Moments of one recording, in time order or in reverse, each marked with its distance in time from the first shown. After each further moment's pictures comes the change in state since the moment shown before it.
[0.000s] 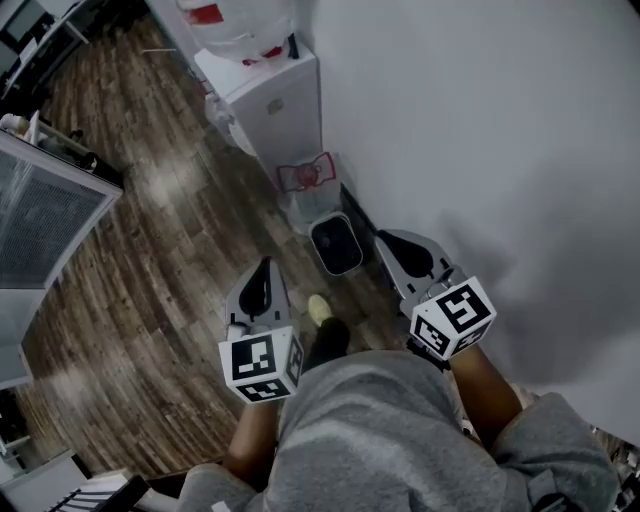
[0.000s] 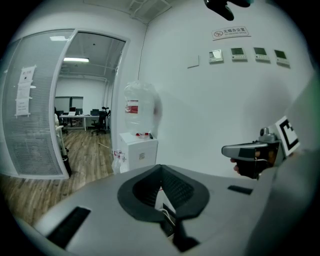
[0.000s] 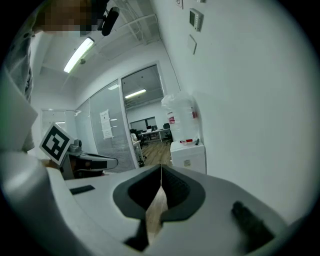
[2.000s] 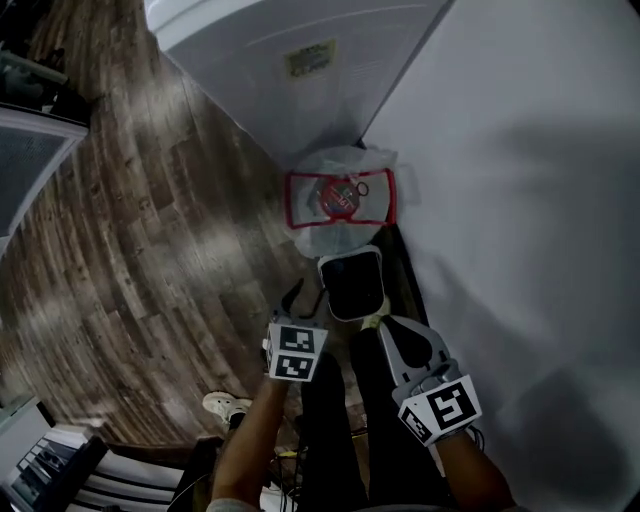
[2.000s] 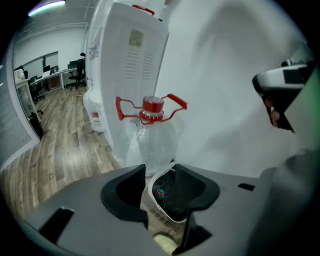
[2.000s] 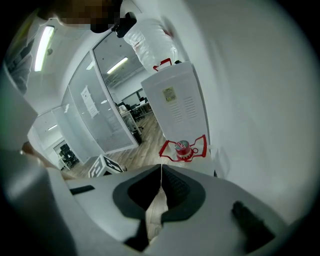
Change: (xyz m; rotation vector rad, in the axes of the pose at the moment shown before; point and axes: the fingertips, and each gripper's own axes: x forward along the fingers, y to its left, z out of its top) left arm 0.376 0.068 -0.397 0.003 0.518 -0.160; right arm 0.249 -0.129 -0.300 0.173 0.350 0.051
